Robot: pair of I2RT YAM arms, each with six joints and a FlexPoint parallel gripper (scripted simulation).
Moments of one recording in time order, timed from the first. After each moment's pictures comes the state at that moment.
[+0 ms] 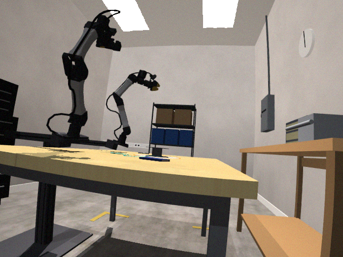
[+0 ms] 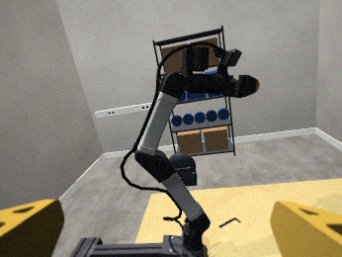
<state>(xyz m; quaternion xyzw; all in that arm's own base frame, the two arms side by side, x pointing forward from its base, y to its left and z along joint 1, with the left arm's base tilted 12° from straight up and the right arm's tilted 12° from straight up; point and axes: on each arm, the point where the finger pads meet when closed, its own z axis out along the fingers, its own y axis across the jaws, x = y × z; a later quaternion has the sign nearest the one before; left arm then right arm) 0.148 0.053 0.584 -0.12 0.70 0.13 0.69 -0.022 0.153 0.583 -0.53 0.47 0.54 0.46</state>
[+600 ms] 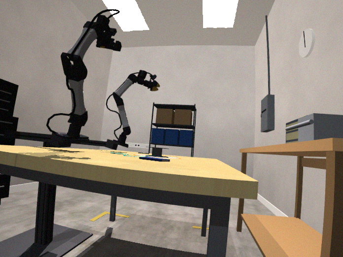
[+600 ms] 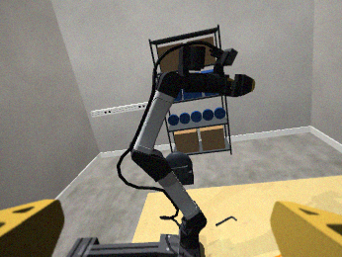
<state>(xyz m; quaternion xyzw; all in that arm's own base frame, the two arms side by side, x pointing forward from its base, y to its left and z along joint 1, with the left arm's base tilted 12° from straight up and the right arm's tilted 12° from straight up) 0.149 0.054 0.582 -0.12 0.70 0.12 0.69 -0.020 0.154 0.582 -0.53 0.47 0.53 0.46</state>
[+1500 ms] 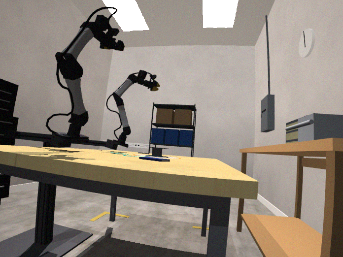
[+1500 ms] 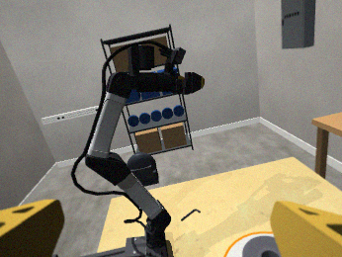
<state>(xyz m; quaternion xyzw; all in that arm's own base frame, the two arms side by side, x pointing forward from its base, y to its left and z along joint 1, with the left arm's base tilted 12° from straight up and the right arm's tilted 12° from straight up) 0.150 0.051 0.582 -0.11 0.70 0.12 0.69 0.011 0.155 0.582 -0.48 0.52 0.48 0.51</state>
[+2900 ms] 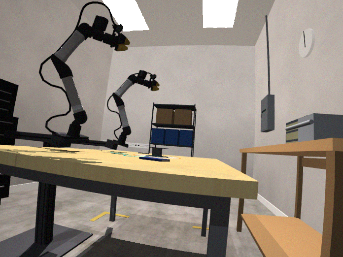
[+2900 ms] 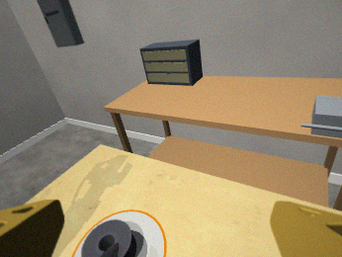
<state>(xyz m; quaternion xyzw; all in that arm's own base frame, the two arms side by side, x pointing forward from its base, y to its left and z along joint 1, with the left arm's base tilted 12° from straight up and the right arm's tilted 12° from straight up) 0.154 0.037 0.582 -0.08 0.71 0.08 0.70 0.130 0.085 0.581 -0.20 0.68 0.20 0.67</state>
